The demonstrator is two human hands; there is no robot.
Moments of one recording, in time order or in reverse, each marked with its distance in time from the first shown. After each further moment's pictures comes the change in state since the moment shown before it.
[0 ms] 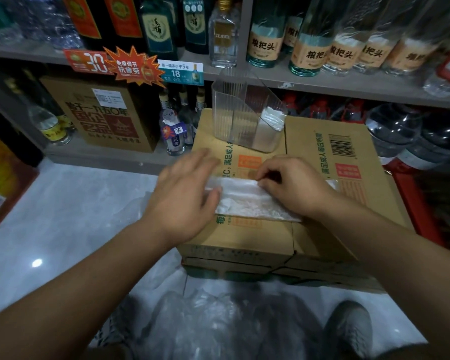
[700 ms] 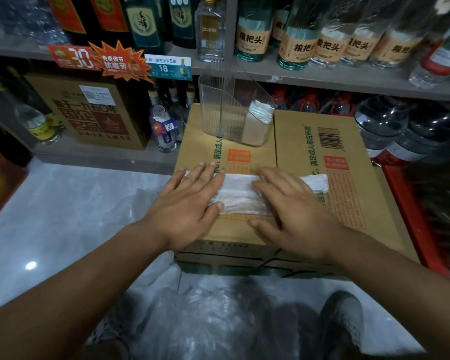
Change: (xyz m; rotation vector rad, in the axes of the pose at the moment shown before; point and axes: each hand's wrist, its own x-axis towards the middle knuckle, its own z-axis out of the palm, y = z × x) left_hand -0.003 -0.011 0.036 0.195 -0.327 0.131; right_hand -0.070 0.006 0.010 -0.256 -0.097 -0.167
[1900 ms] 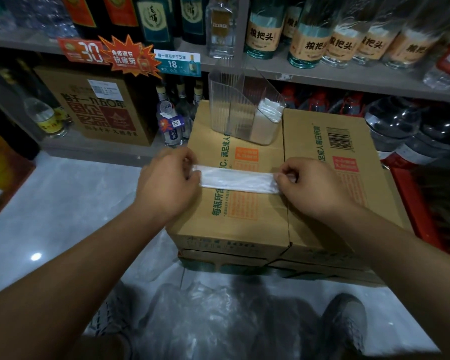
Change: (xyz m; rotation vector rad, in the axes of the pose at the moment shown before) left_hand 0.009 -0.015 -0.025 -0.295 0.433 -0.410; right_hand 0.036 0.014 -0.017 0.250 0.163 0.421
